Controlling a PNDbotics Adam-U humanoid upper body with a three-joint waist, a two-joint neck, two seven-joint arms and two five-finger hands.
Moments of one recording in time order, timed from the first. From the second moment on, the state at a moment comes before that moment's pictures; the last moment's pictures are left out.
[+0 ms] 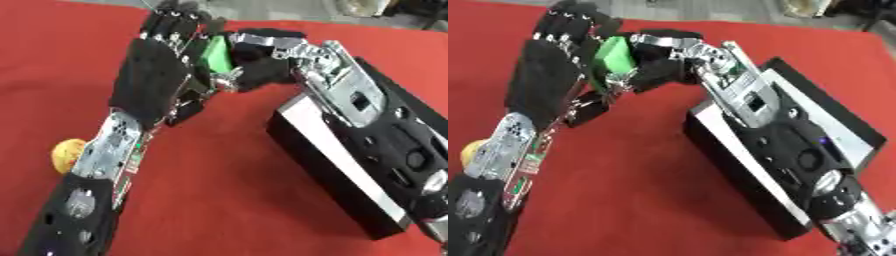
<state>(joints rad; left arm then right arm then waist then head) -0.81 -0.02 -0.26 -1.48 -1.54 -0.14 0.42 -0.92 -0.41 0.35 -1.55 -0.11 0.28 0.56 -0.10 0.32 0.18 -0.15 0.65</state>
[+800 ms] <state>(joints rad) -0.74 0.05 -0.23 -1.47 -1.56 -0.11 0.40 -0.85 -0.47 0.31 -1.57 -0.14 0.26 0.52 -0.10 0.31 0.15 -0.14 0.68</state>
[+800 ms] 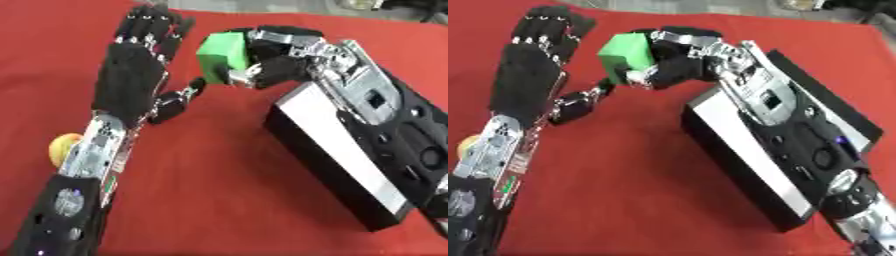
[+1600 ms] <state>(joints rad) -0.63 0.24 -0.21 -1.56 -1.38 -0.11 0.34 -0.70 -0.64 0.20 -1.74 -0.29 0.25 0.52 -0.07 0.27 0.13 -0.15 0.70</state>
